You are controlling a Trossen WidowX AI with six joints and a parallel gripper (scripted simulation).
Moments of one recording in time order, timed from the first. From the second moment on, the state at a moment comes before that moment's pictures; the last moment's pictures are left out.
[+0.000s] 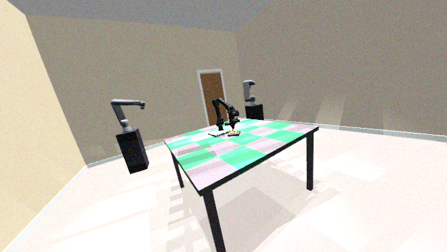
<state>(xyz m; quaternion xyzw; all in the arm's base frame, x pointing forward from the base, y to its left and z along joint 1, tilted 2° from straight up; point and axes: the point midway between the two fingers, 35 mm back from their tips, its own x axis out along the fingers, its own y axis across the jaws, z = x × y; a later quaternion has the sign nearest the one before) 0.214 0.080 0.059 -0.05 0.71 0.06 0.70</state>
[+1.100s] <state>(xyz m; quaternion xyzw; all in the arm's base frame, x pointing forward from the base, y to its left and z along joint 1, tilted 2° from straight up) 0.212 0.046 0.059 -0.05 0.71 0.06 0.70</state>
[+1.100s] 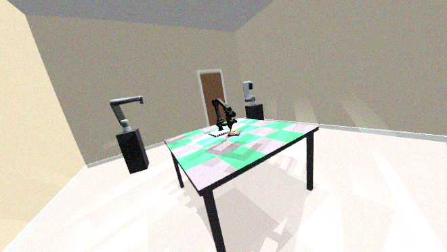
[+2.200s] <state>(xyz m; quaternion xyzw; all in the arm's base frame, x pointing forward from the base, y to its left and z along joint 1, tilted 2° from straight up) 0.218 0.029 0.080 -0.05 0.71 0.06 0.70</state>
